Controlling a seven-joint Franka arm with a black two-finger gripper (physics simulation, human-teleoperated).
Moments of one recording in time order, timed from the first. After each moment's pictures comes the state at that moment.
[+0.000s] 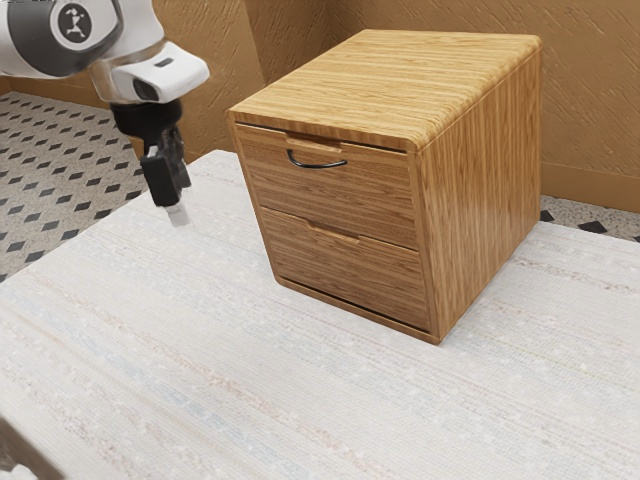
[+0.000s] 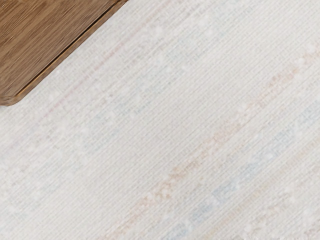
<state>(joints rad) 0.02 0.05 0.15 -1.29 0.02 1.36 0.90</state>
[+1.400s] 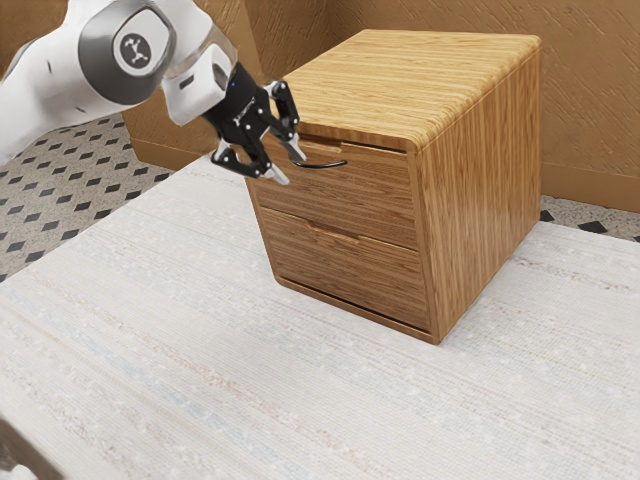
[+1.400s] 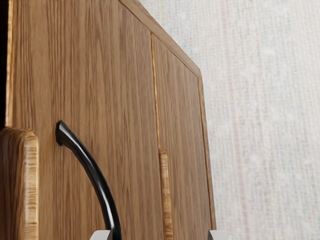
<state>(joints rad) 0.05 0.15 0.11 -1.31 -0.27 1.81 1.85</state>
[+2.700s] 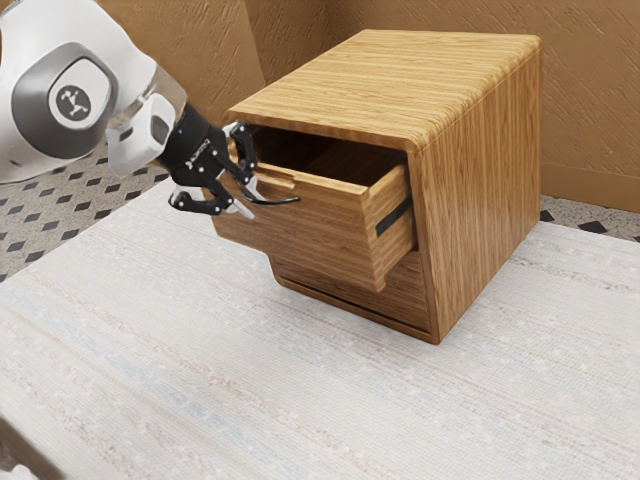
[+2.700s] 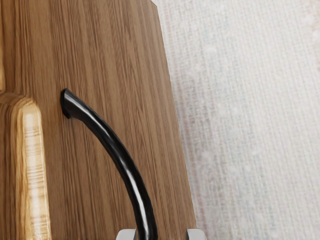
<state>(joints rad) 0.06 -0.11 0.12 -1.69 -0.29 1.95 2.02</state>
